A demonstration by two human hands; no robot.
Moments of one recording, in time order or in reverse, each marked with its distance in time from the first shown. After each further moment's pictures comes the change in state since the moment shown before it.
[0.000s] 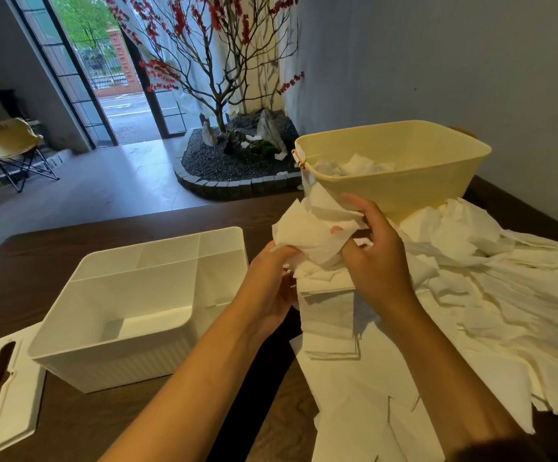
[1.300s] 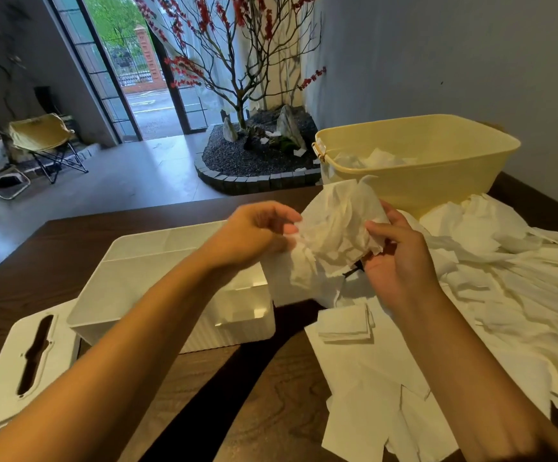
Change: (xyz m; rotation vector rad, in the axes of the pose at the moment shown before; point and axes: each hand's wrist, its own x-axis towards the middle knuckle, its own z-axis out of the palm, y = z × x) left_hand -0.019 0.070 -0.033 0.674 -0.053 0.146; right_hand 0.007 0.002 0.001 1.002 0.073 0.615
